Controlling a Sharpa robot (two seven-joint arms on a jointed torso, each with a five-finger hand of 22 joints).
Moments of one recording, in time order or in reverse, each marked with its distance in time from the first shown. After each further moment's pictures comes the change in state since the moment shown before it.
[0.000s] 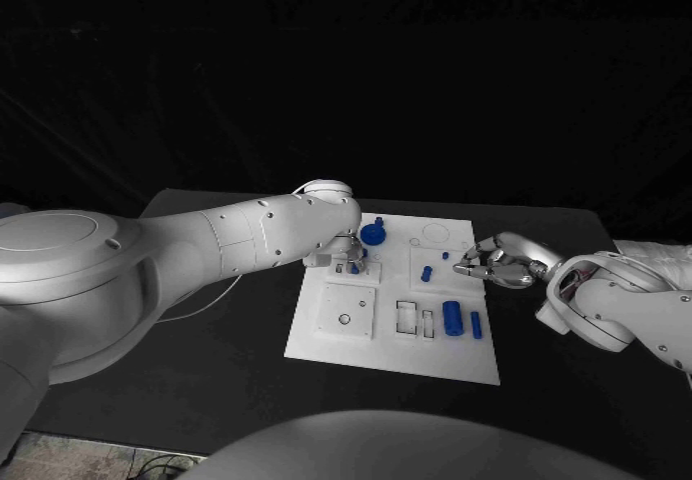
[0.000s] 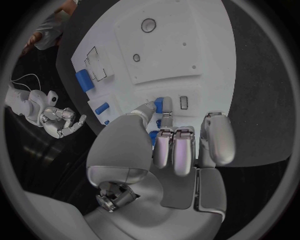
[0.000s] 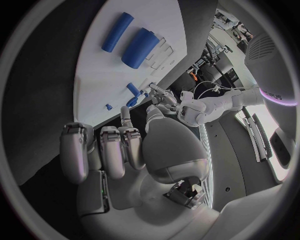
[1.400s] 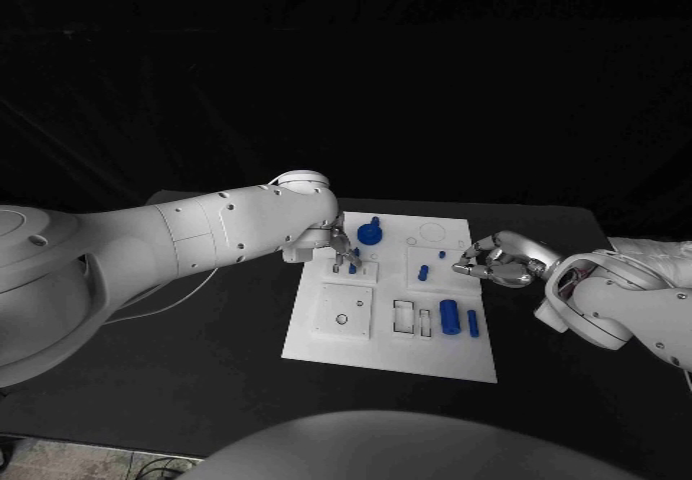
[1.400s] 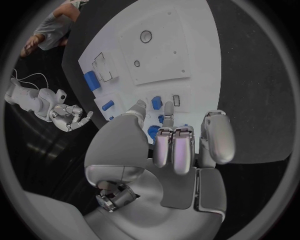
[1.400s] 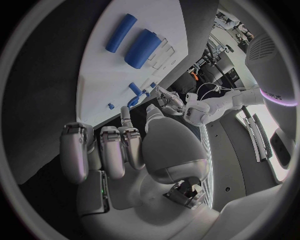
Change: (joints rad) left arm 0.034 -0.132 0.019 0.159 0.018 -0.014 0.000; left_hand -0.156 -0.025 -0.170 0.150 -0.212 -0.136 0.034 -0.037 0.016 0.005 0.019 -0.004 0.000 -0.003 0.010 0.000 0.000 0.000 0.000 0.007 -0.008 0.000; right arm -0.002 -0.008 0.000 -0.002 0.000 -0.006 0.003; right_hand 0.012 -0.004 -0.003 -0.003 0.000 0.000 0.000 0.000 0.000 -0.004 0.004 0.000 0.000 0.000 0.000 0.000 0.000 0.000 0.000 0.000 0.000 0.000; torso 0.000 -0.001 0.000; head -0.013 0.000
